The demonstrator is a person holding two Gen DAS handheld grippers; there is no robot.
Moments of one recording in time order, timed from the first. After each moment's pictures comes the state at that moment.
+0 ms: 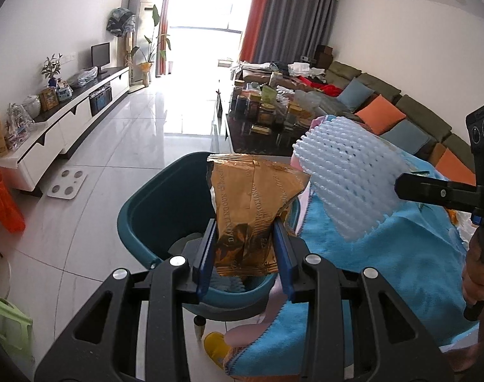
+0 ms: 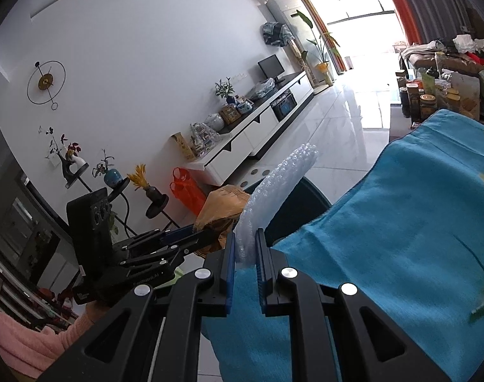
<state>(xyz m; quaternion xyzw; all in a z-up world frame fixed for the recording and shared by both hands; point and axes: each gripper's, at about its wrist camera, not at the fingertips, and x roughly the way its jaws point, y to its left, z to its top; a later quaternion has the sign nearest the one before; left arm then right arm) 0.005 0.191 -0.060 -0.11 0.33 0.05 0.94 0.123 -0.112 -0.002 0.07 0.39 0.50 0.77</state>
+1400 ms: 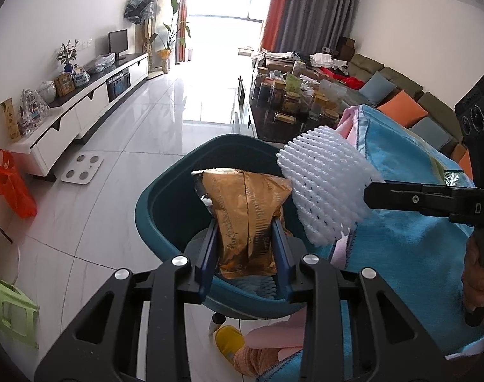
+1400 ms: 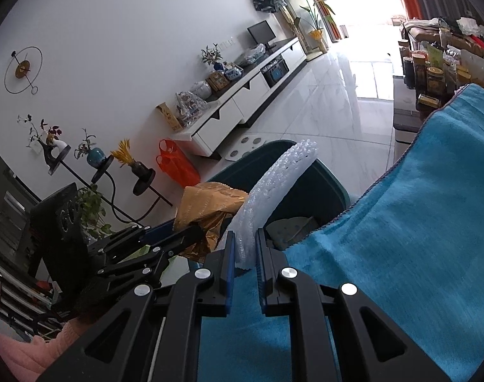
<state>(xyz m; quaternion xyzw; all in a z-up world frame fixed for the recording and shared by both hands) 0.038 0.207 -0.084 -0.12 0.36 0.09 0.92 0.153 -0.036 -0.032 0.03 0.46 0.48 0.74</state>
